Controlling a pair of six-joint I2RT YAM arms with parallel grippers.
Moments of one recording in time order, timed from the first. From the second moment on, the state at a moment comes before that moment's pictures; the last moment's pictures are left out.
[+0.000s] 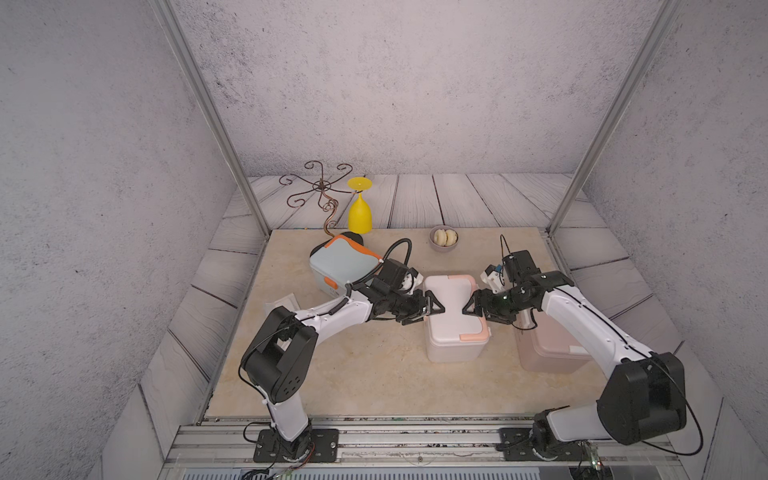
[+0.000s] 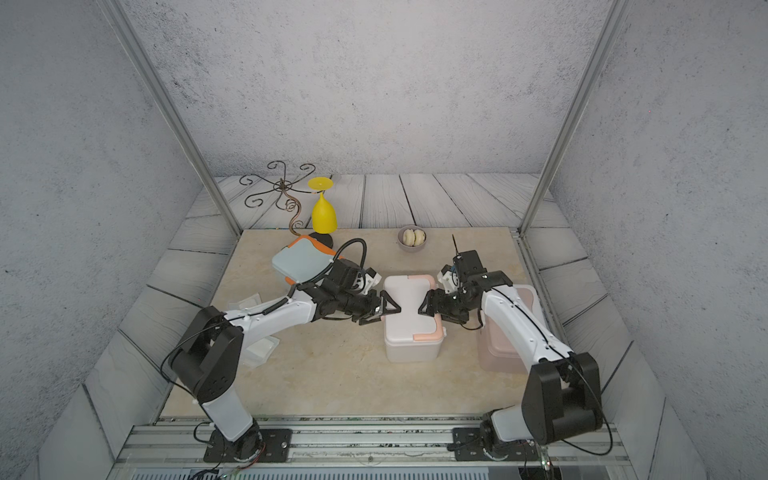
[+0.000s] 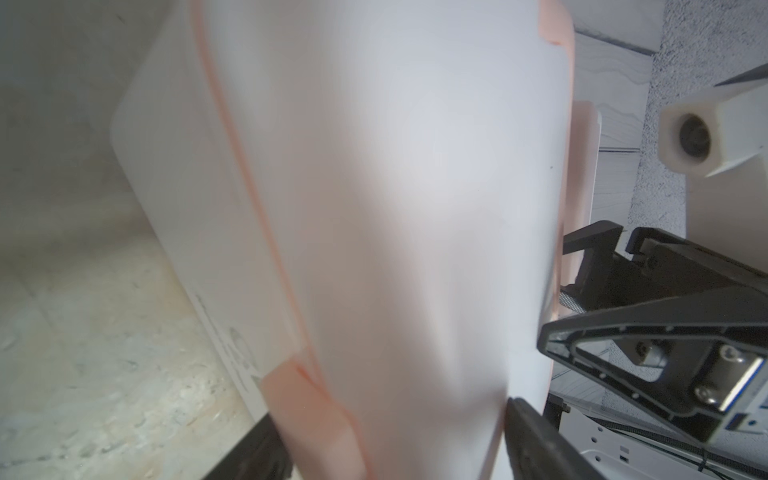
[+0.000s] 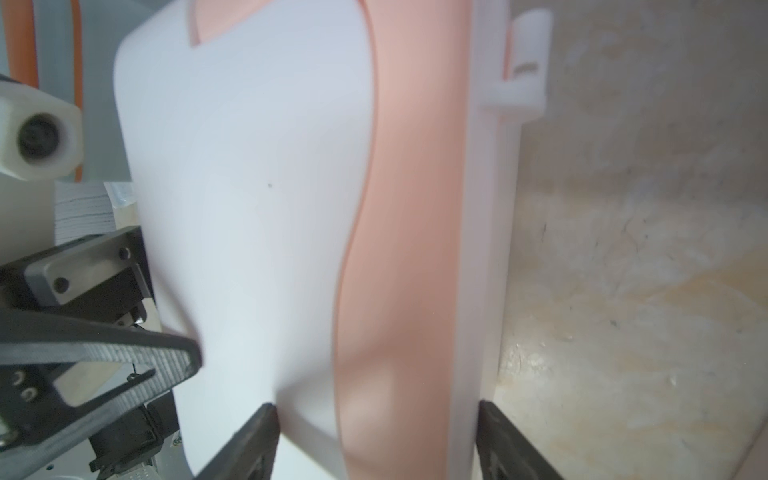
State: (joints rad) left arm -0.69 1.72 1.12 -0.18 0.66 -0.82; right arm 0.26 1.37 1.10 -0.93 -0.46 0.34
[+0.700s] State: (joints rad) left arm -0.55 1.82 0.81 0.69 0.93 -1.28; right arm 0.26 1.44 1.14 -0.86 -0.47 0.34
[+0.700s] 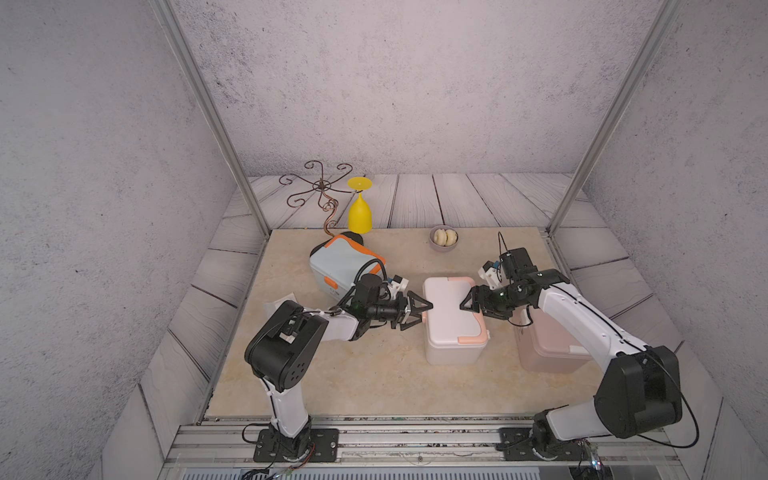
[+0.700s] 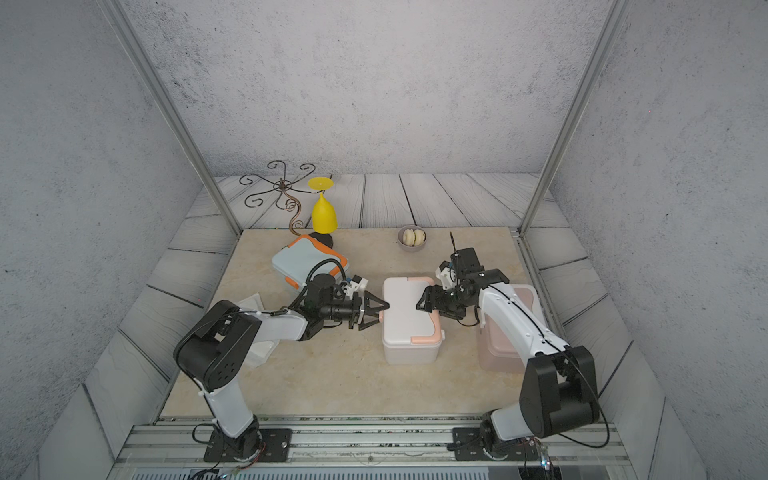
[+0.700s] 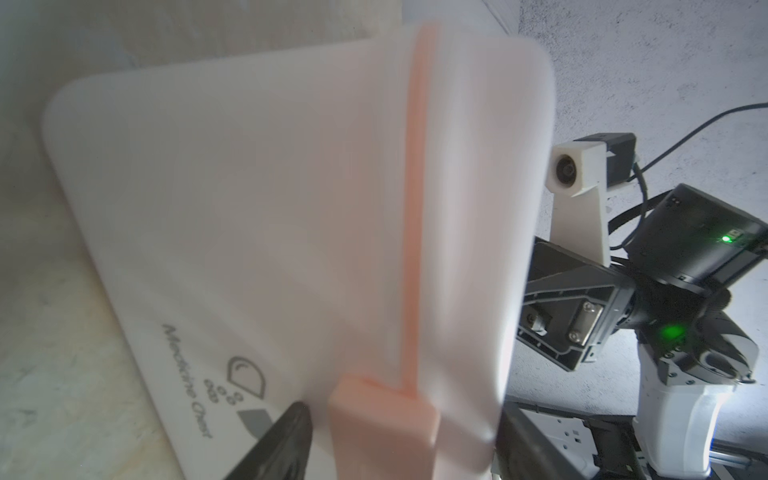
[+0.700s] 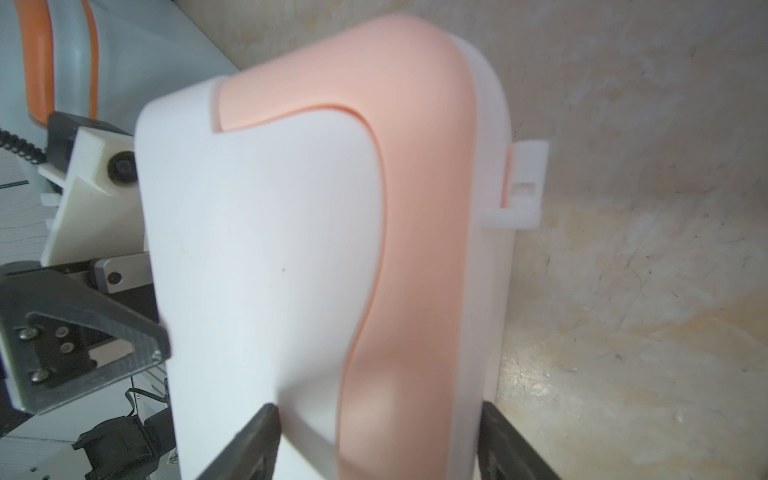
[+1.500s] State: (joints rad) left arm -0.54 1.76 0.78 0.65 0.89 -1.28; right arm 0.27 1.45 1.13 -0.83 -0.47 0.33
